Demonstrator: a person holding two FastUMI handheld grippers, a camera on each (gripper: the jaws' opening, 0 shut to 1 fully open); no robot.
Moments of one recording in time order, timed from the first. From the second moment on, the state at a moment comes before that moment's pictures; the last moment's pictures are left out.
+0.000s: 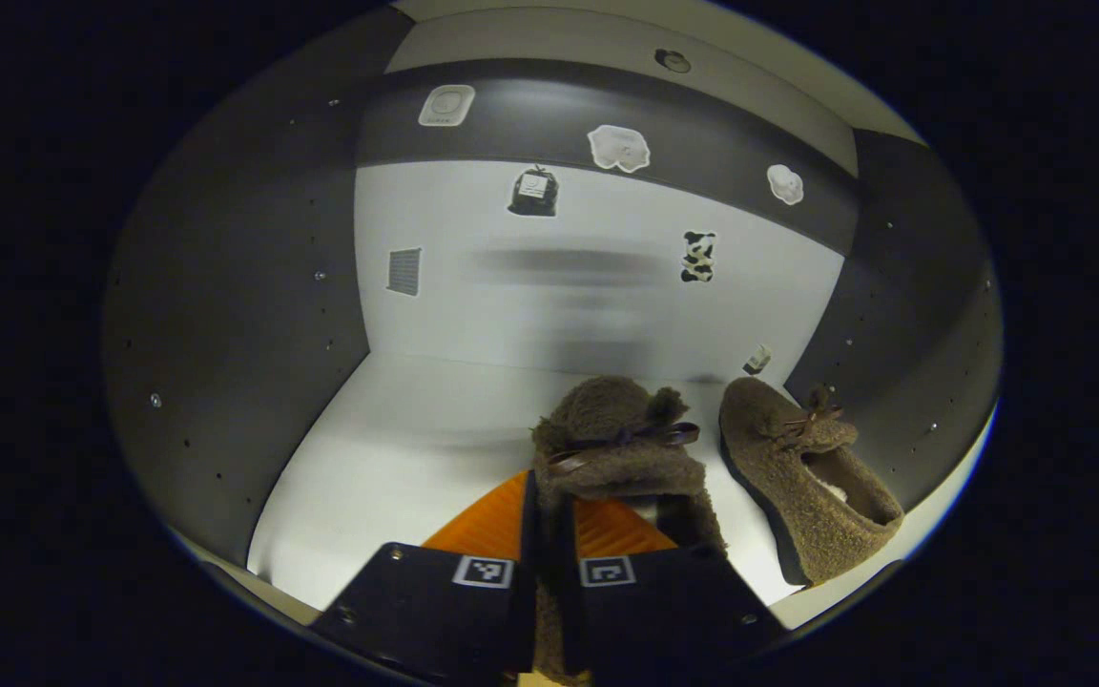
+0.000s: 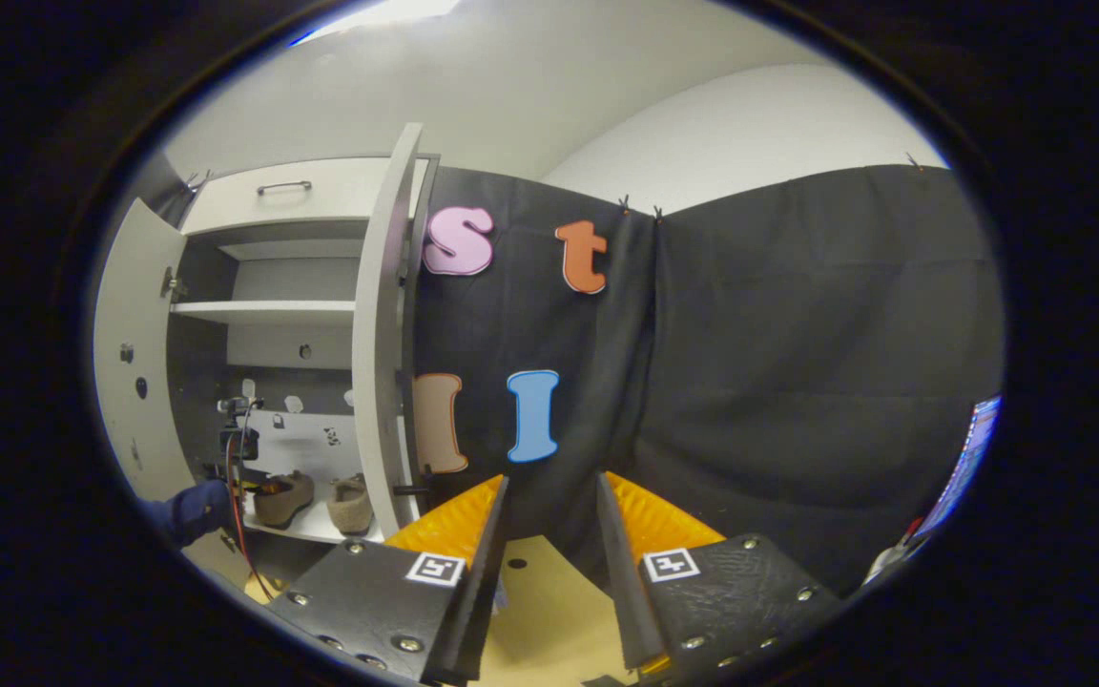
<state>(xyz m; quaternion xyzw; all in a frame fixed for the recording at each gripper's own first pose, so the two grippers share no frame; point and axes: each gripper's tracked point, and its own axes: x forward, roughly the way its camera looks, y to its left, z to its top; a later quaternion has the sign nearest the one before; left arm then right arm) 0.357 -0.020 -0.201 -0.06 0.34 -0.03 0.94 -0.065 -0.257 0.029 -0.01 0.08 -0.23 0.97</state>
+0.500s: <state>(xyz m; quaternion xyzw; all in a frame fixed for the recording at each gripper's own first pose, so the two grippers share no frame) 0.317 -0.017 -0.097 -0.01 0.23 -0.05 0.97 -0.028 -0.235 -0.003 0.03 0.10 -0.16 0.98</state>
